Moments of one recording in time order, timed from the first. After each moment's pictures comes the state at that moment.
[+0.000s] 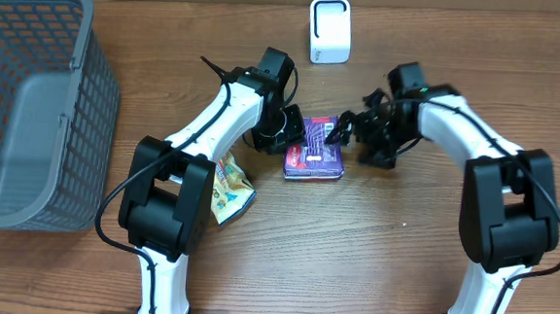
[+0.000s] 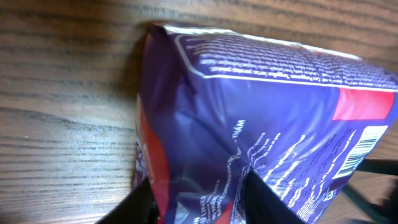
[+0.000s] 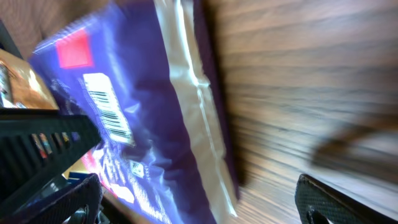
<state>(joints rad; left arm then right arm) -0.37 2.10 1.57 -0.88 0.34 -0.70 0.20 2.07 1.46 -0.86 -0.66 0.34</state>
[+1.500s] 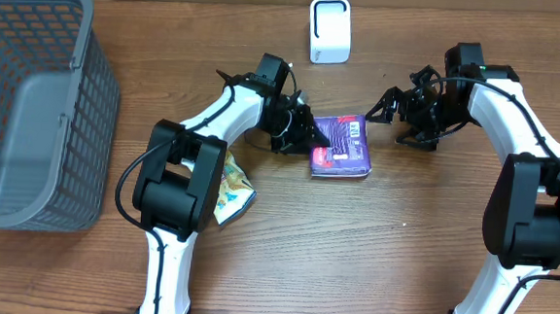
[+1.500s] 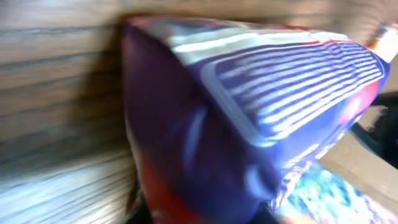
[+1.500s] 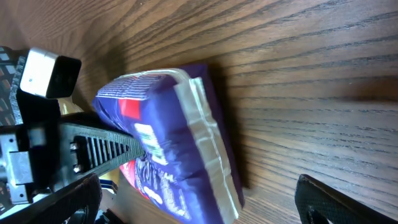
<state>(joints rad) -0.34 2.24 1.57 -0.69 0.80 -0.62 0.02 2.07 1.57 -0.98 -0.68 0.23</state>
